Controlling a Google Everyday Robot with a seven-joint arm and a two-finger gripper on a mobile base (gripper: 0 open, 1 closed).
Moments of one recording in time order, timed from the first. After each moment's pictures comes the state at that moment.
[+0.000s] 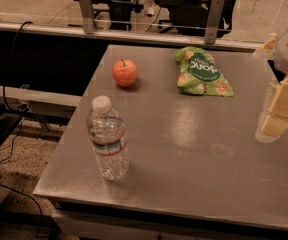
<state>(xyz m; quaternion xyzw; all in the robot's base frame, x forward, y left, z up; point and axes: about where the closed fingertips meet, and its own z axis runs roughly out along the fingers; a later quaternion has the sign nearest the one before) 0.438 -0.217 0.976 -0.60 0.78 -0.03 0.16</state>
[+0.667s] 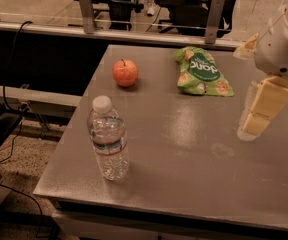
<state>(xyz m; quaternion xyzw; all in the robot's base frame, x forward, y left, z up) 0.447 -0.186 0.973 -0.63 0.76 -0.01 0.18</state>
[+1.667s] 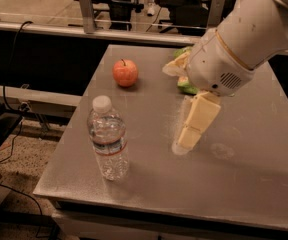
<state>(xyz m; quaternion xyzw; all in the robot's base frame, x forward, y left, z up) 0.436 -0.061 0.949 -0.69 0.66 0.14 0.25</state>
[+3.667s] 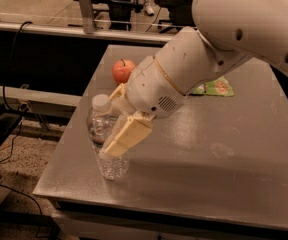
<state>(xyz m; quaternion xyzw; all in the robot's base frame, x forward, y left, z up) 0.401 0.057 0.928 -0.72 0.57 0.30 0.27</state>
